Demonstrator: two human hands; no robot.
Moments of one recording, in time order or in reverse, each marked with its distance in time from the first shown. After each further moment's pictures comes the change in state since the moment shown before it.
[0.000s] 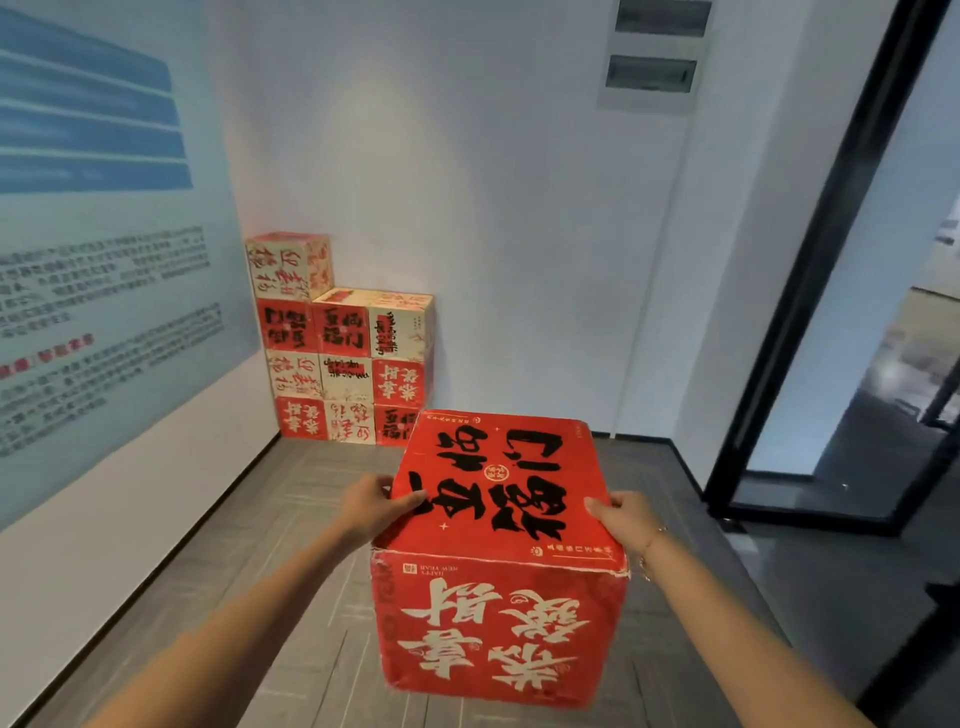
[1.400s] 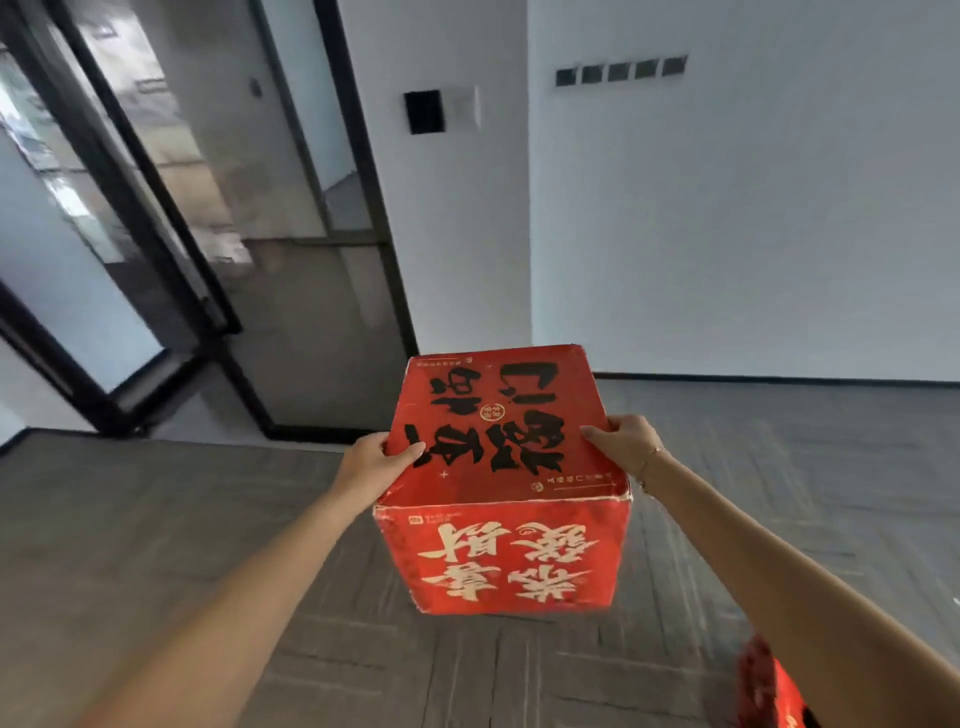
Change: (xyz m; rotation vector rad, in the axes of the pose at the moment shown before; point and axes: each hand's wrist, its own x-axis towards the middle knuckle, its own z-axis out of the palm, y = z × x) left_hand -0.738 0.137 0.362 0.228 -1.160 0.764; right_hand -0.969 0.334 -0.152 0.351 1.187 0.812
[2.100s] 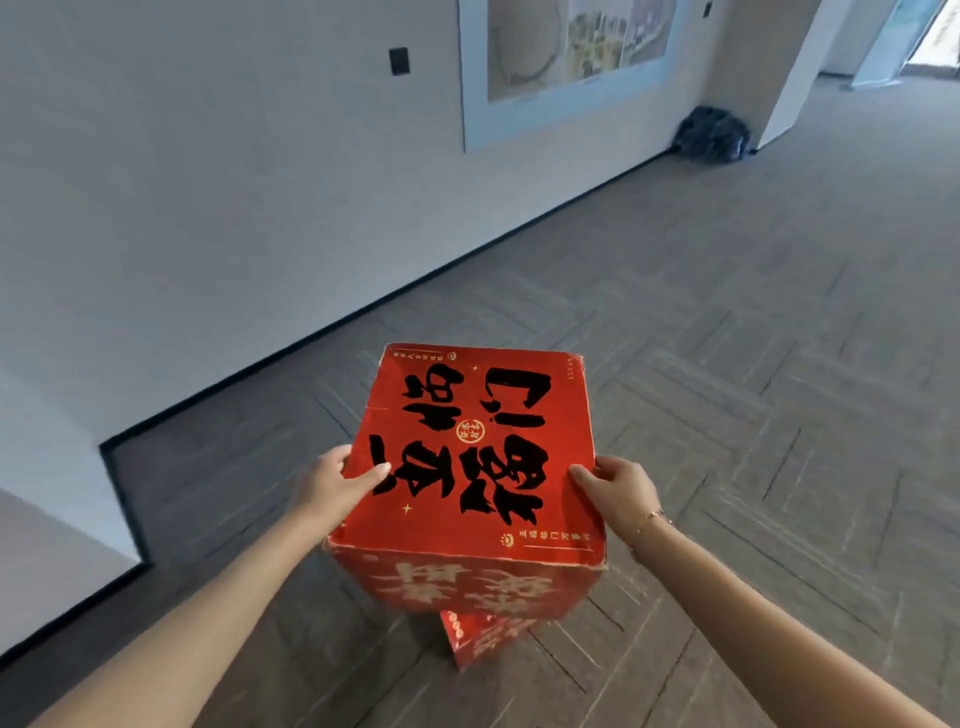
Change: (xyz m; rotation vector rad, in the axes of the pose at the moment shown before) left_hand -0.073 0.249 0.573 0.177 -0.687 0.446; right_hand -0.157 0.430 -0.351 0.273 0.767 0.519
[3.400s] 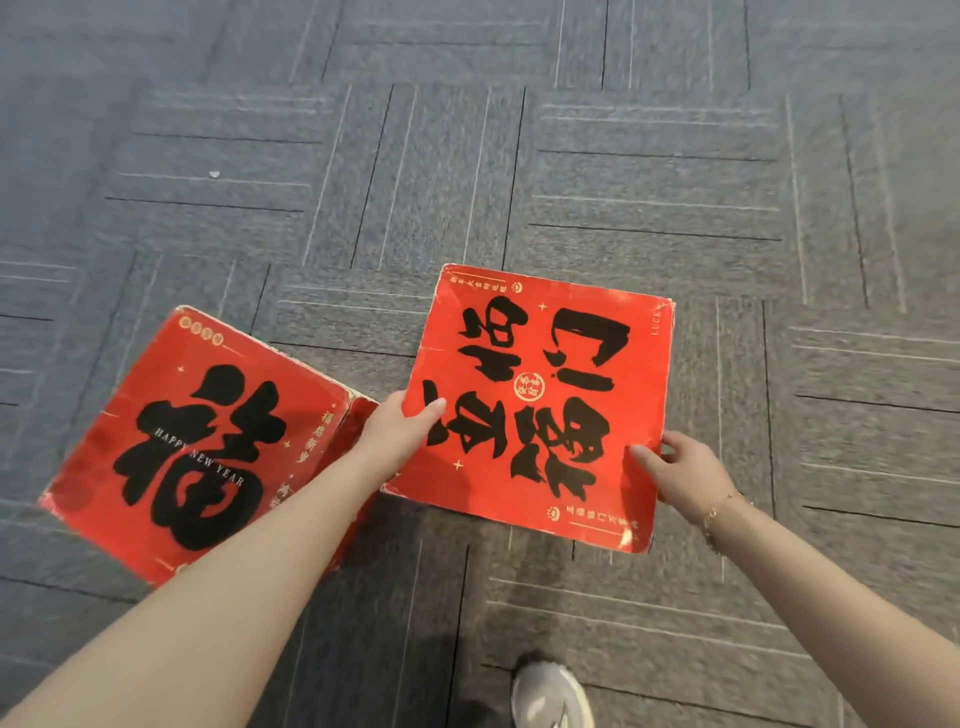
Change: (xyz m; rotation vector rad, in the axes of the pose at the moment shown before) left_hand 0.089 -0.234 0.617 0.329 -0.728 -0.014; right_hand 0.090 0.657 0.117 0.239 0.255 0.692
